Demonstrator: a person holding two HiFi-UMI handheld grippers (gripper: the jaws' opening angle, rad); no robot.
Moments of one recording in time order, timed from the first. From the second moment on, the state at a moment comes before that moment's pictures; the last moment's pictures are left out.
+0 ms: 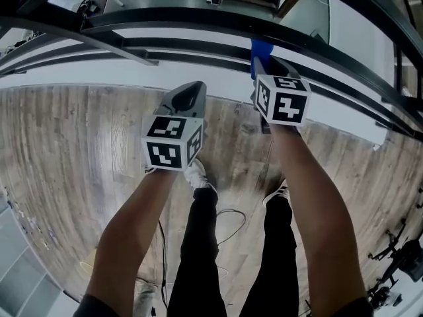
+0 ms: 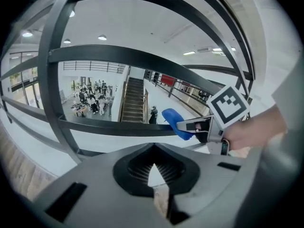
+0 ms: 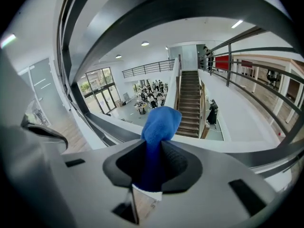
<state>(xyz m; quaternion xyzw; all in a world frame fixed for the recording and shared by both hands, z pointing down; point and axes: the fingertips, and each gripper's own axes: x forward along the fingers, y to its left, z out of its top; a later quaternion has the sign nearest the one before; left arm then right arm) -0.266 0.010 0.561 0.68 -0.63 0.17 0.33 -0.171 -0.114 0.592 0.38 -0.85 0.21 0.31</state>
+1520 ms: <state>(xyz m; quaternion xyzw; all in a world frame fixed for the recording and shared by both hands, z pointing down) 0.154 -0.123 0.581 0.77 -0.49 0.22 0.33 0.327 -0.222 0.597 0.47 -0.78 0.27 0.31</state>
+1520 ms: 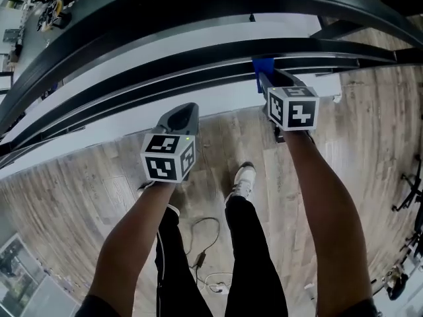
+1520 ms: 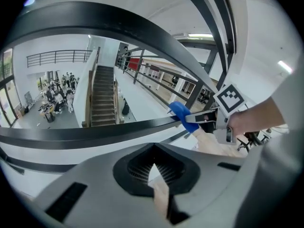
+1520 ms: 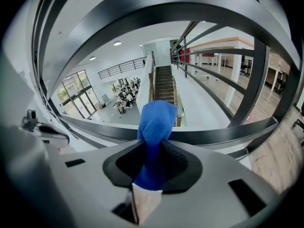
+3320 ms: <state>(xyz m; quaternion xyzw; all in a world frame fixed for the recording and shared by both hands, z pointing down) 0.115 -0.049 0.666 0.75 -0.48 0.26 0.38 0.339 -0.111 0.667 0.45 -0.80 0.22 0.32</state>
